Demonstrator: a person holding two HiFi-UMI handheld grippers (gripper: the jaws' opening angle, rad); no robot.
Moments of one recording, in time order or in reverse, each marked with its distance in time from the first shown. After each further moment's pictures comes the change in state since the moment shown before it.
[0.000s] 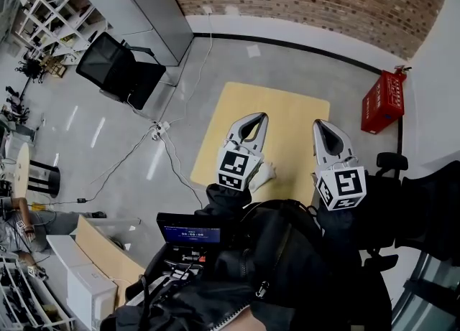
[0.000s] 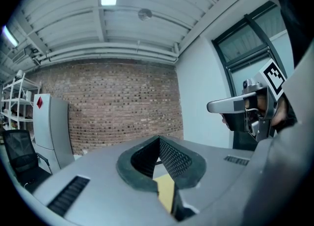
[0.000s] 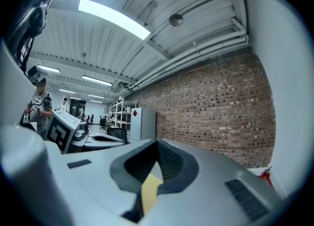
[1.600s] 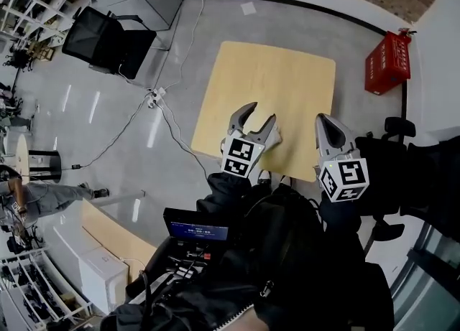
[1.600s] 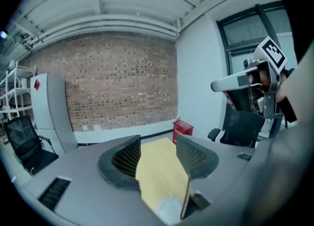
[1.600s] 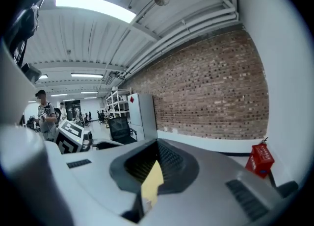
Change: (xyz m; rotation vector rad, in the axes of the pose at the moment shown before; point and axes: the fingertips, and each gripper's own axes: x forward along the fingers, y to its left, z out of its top) left arm -0.033 -0.022 -0.130 -0.041 0.287 -0.060; right arm -0.027 0.030 -0.088 0.155 0.213 -0.024
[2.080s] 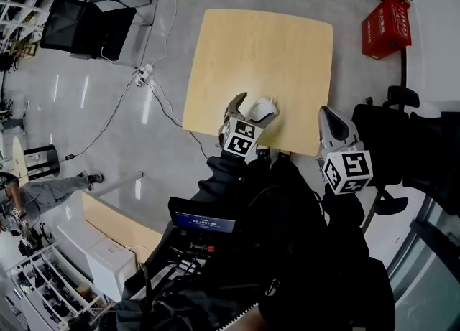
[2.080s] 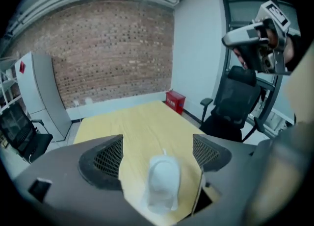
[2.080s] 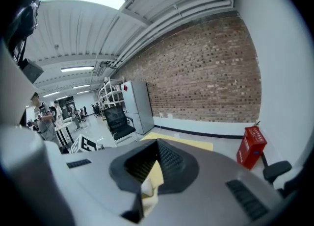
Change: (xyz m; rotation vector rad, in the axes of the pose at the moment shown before) left arm 0.035 -0.023 -0.154 0.009 0.331 -0.101; right arm -0.016 -0.013 -0.070 0.070 0.161 -0.055
